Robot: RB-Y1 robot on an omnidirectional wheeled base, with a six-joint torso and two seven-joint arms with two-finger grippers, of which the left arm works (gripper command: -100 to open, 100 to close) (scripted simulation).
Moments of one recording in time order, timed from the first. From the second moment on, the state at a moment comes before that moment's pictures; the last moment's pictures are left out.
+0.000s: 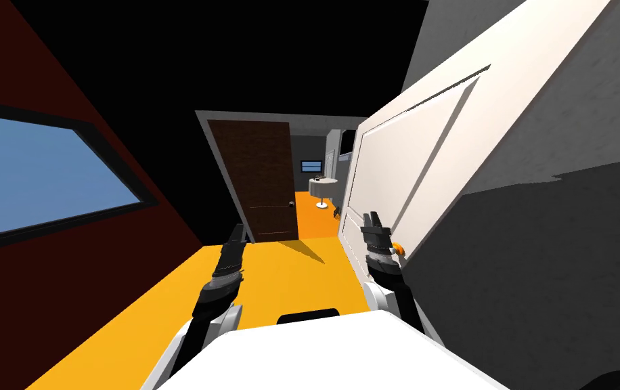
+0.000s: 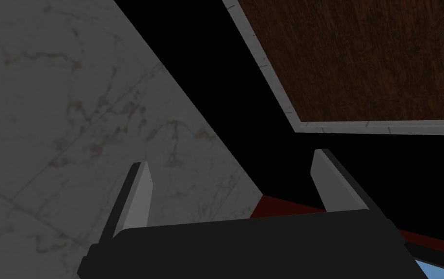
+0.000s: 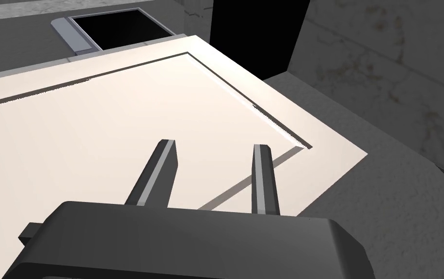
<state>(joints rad) 0.50 0.05 0.03 -2.11 -0.12 -0.71 -0.24</state>
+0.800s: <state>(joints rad) 0.46 0.08 0.09 -1.96 -0.23 -0.75 -0.33</state>
